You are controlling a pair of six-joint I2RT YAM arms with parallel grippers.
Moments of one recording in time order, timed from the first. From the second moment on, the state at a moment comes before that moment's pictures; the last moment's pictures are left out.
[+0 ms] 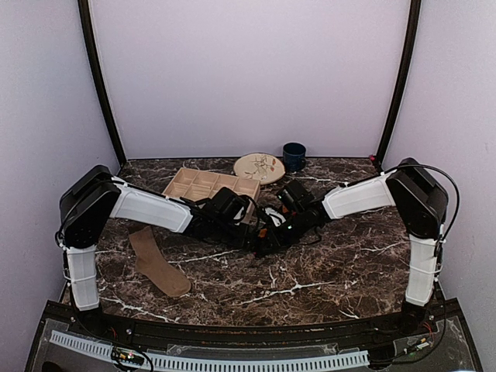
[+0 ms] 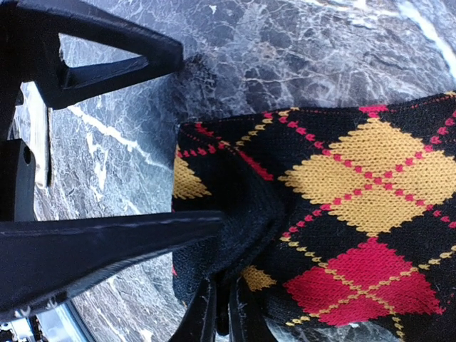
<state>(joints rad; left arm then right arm) -0.88 1.98 1.19 -0.12 -0.05 -0.50 0.76 1.99 1.19 -0.27 -0.49 0.32</state>
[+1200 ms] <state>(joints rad) -0.88 1.99 1.22 -0.19 -0.07 -0.55 0.76 1.95 1.14 -0.20 -0.43 0.36</state>
